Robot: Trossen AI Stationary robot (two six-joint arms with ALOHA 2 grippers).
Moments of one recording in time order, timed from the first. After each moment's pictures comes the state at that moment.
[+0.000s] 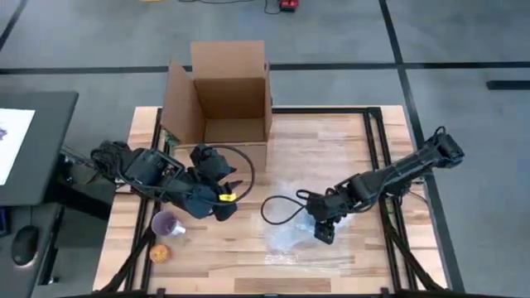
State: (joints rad) left arm -0.49 1.69 2.24 -1.50 -0.73 -0.76; right arm 0.40 1.44 1.17 -0.81 -0.11 0.82
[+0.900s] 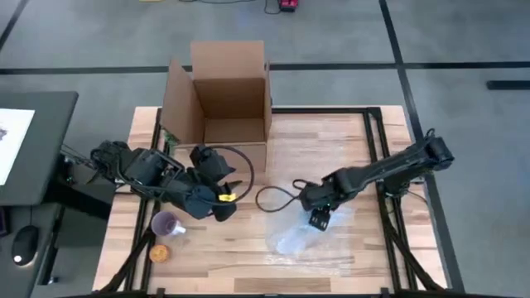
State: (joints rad) left arm -0.49 1.69 2.24 -1.51 -0.73 -0.76; right arm 0.31 1.62 1.20 -1.04 -0.03 0.79
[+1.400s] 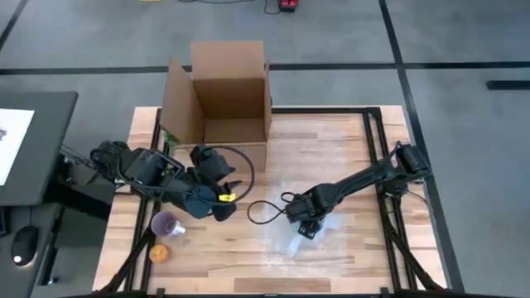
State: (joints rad) left arm -0.49 1.69 2.24 -1.51 -0.73 -0.75; right arm 0.32 1.88 1.21 -0.89 -0.07 0.77
